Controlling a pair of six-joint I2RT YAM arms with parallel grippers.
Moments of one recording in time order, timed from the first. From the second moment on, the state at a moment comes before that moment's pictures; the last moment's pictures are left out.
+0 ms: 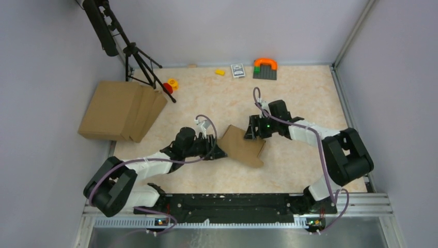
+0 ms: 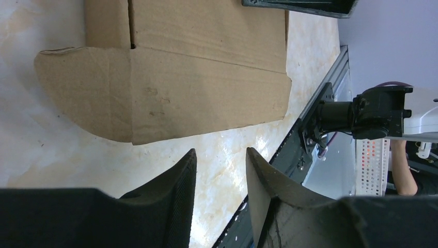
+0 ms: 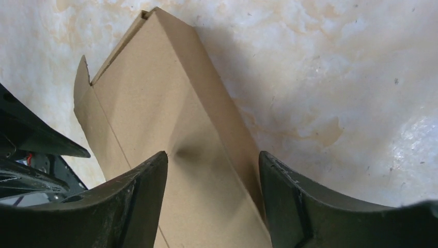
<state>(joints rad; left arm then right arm) -0.62 1.28 0.39 0.38 0.51 -0.76 0.43 1.55 0.82 -0.11 -0.45 0.29</state>
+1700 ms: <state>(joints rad) -0.70 1.73 0.45 0.88 0.50 -0.75 0.18 1.98 0.86 0.35 -1.08 0.60</state>
